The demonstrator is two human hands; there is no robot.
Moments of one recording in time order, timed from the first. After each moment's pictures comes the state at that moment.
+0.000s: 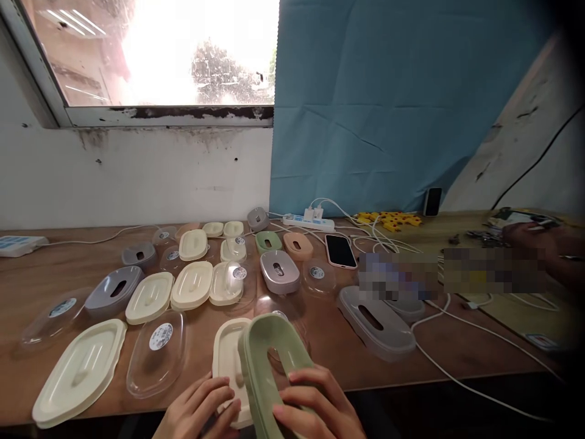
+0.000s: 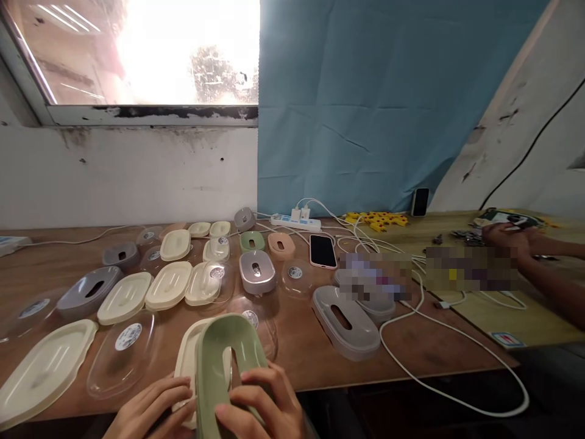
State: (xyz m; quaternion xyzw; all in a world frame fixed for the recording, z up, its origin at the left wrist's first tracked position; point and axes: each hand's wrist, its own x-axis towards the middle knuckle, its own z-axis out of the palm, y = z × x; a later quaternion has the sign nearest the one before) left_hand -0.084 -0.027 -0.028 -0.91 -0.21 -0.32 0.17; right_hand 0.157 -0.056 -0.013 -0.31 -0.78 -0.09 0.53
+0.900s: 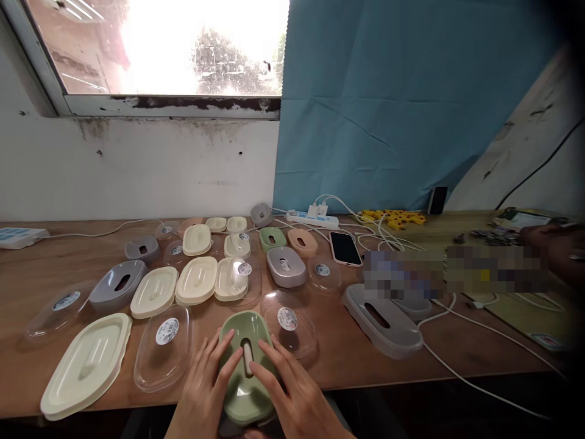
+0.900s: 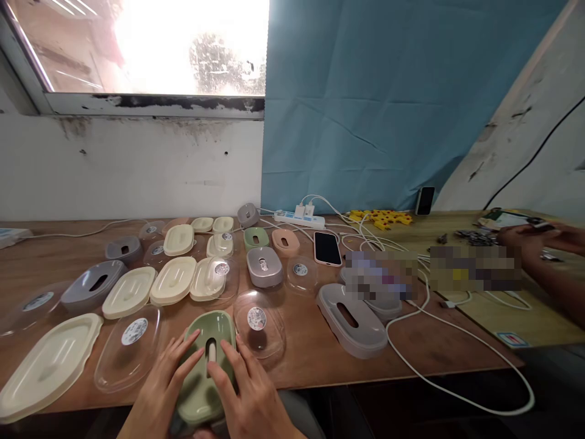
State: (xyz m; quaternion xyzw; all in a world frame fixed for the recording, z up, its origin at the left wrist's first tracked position) left_hand -0.072 -0.022 -0.045 -0.86 -0.38 -0.32 0.09; right_hand 0.135 -0.040 -0.011 -0.36 -0.87 -0.09 0.31
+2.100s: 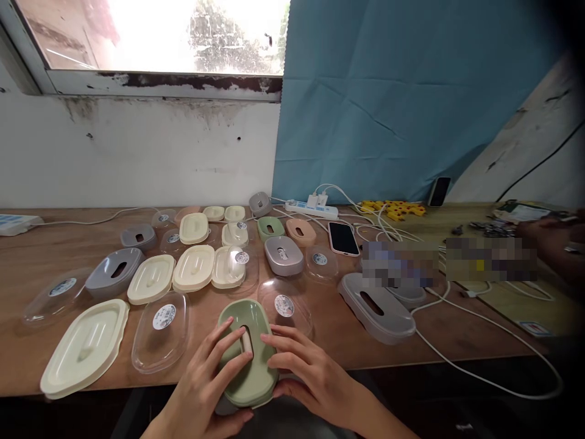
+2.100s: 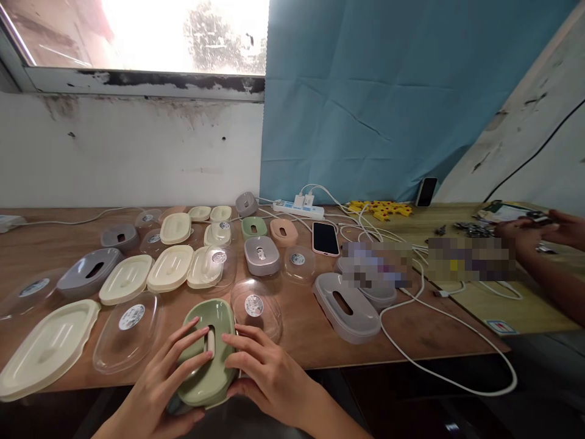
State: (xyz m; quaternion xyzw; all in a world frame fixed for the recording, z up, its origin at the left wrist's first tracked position) left_hand -0.073 -0.023 -0.022 -0.92 -0.28 -0.28 0.01; right_hand 0.174 -0.030 0.009 -0.28 -0.91 0.12 0.29
